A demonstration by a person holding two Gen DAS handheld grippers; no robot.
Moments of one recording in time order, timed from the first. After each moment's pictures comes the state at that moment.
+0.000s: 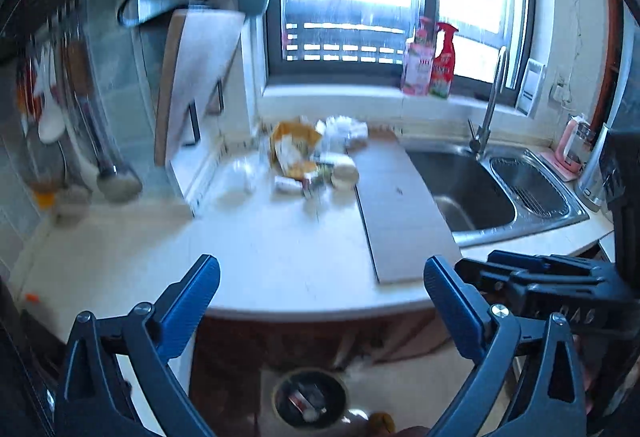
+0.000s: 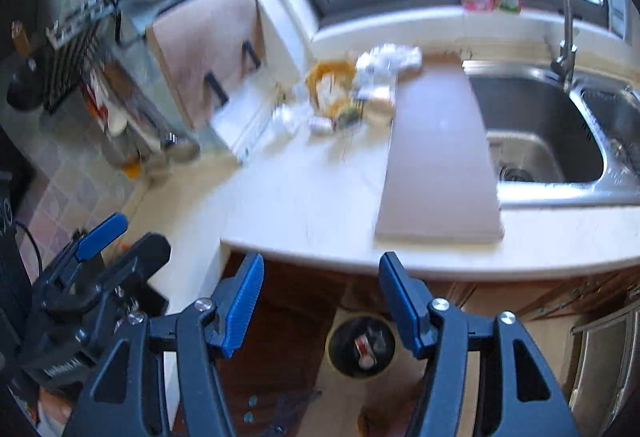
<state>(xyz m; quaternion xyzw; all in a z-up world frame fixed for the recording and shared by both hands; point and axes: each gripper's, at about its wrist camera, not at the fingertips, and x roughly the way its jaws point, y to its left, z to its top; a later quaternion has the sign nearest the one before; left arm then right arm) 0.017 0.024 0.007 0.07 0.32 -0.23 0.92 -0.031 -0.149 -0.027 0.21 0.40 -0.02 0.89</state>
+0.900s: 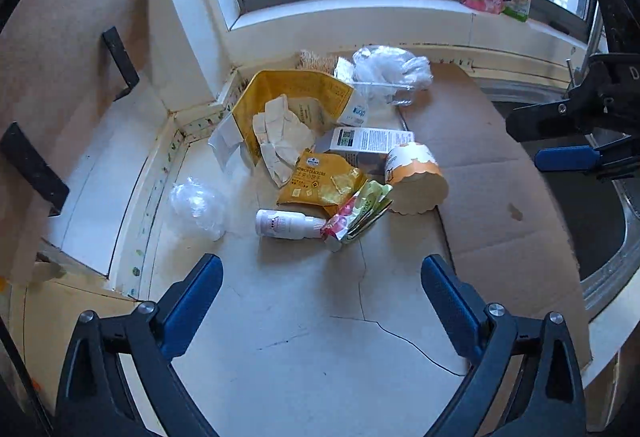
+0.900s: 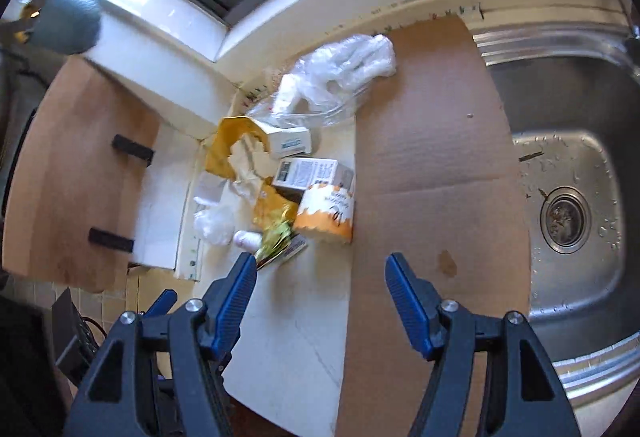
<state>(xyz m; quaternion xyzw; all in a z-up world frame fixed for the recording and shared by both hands) 0.304 -0.117 -0.134 0.16 0.45 -0.18 0.86 0.251 -0.331 -0.126 0.35 0.50 0.00 0.79</state>
